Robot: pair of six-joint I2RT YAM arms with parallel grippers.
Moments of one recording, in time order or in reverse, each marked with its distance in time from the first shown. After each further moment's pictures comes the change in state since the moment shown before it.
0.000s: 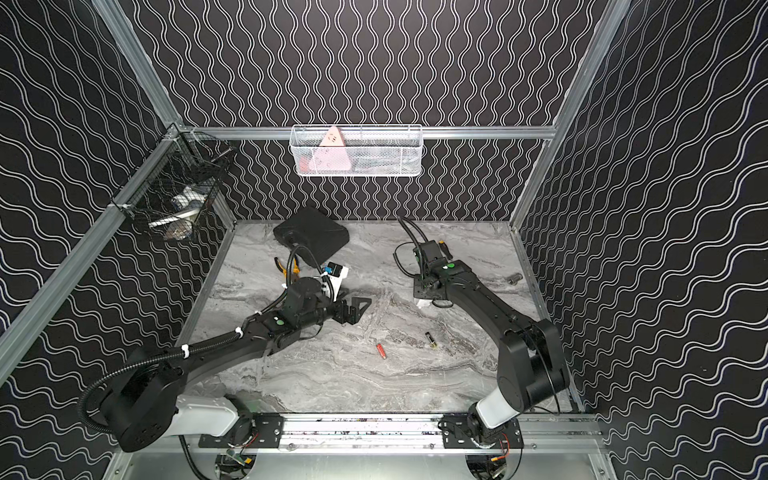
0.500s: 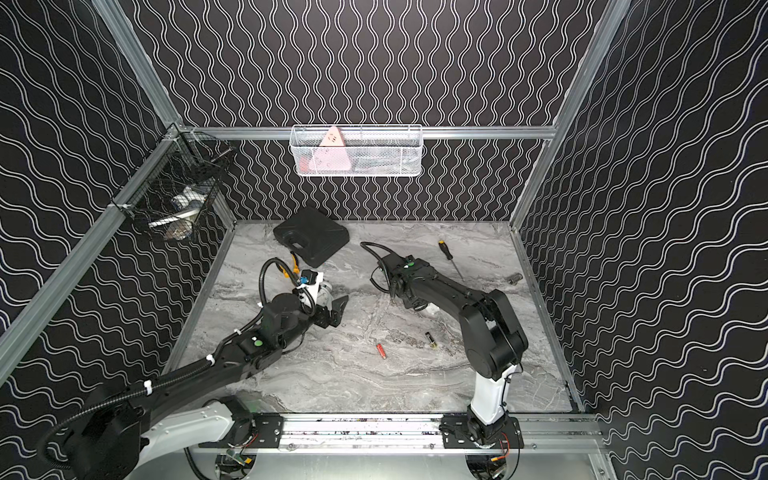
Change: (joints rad) left arm -0.007 -0.283 -0.178 0.005 -0.283 0.098; right arm 0.175 0.264 0.133 -0.175 0.416 -0.040
